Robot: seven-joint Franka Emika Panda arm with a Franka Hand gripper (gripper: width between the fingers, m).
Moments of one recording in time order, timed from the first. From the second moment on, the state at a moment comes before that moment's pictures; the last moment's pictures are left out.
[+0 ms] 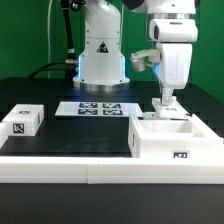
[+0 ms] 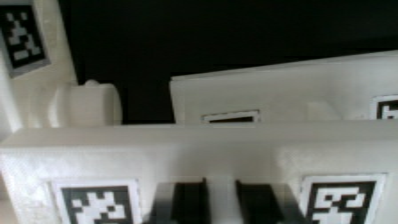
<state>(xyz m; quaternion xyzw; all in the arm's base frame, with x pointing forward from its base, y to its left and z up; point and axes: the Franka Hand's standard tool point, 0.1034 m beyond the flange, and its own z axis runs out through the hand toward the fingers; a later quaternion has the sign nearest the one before) 0.452 0.103 0.058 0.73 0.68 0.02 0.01</state>
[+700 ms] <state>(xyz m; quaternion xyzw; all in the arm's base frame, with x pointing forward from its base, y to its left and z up) 0.455 0.105 0.055 0.73 0.68 0.02 0.01</state>
